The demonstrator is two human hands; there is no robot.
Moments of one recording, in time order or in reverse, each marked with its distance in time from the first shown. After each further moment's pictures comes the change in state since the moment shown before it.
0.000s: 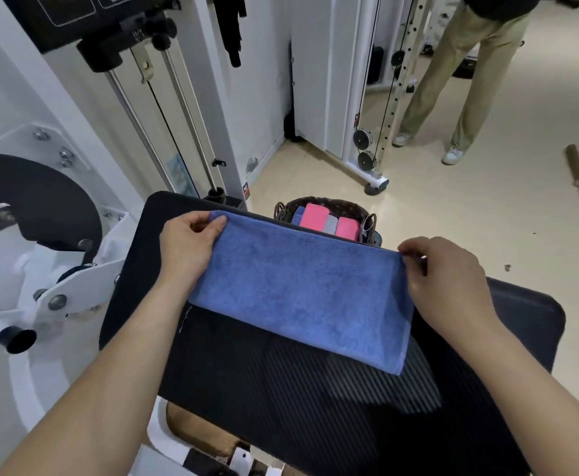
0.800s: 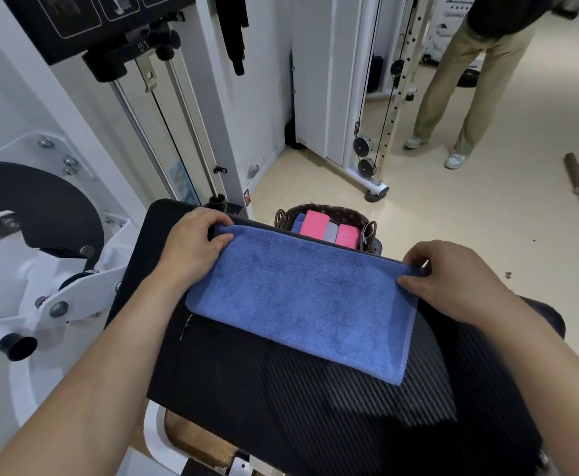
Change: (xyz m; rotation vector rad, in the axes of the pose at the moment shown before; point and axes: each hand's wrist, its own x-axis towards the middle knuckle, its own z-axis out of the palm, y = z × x) left_hand 0.007 0.019 -0.011 0.522 -0.224 0.310; right_hand 0.025 0.008 -0.019 -0.070 -0.333 0.007
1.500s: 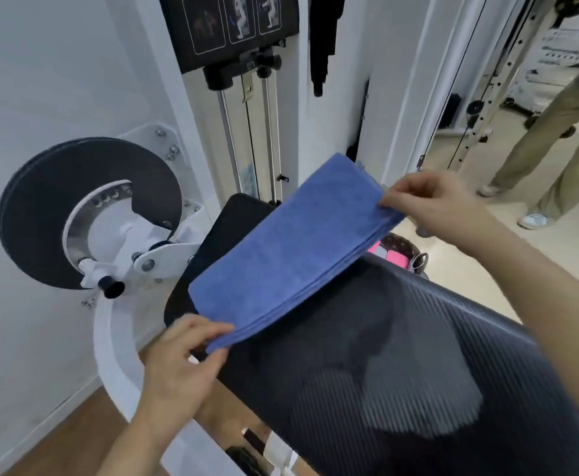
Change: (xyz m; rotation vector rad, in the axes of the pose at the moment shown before) left_hand -0.213 0.000 -0.032 -0.268 0.316 -0.210; right_hand 0.063 -0.105 -0.039 0.536 -0.017 -0.410
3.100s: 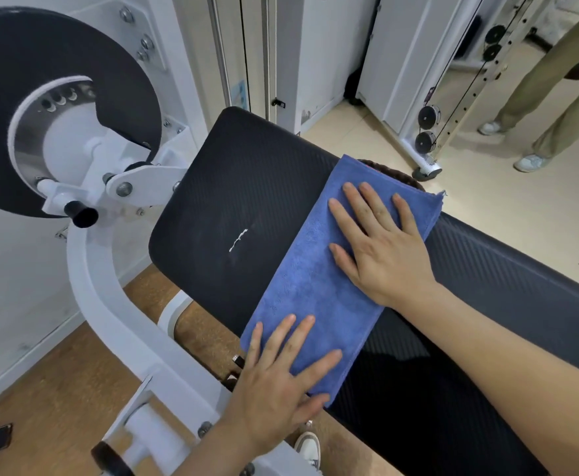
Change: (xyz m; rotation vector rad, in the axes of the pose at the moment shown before) left_hand -0.101 -0.055 0.113 0.537 -0.421 0.534; right_hand -0.076 0.080 0.136 -1.067 -0.045 -0.336
